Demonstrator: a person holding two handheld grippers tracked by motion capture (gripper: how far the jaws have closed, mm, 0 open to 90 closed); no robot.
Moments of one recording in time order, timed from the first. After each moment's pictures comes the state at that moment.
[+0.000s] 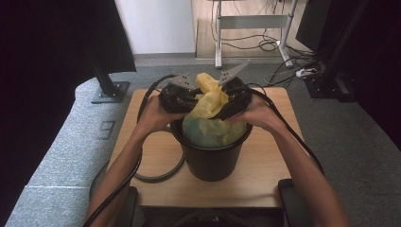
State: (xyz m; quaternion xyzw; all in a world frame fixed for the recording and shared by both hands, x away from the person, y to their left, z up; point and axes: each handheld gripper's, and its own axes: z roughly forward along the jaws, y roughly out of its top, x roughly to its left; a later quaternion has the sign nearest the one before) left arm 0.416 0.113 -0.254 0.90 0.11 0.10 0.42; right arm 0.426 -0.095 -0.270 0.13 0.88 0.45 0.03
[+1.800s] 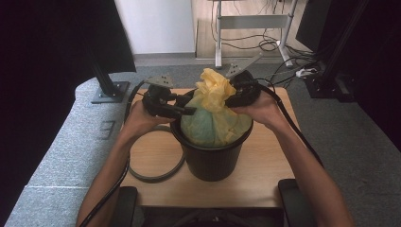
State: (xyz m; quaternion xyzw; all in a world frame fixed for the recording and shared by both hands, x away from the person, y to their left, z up) left arm 0.412 0.157 -0.268 0.88 0.17 0.07 0.44; right arm 0.419 -0.115 -0.246 0.16 0.87 0.46 0.08
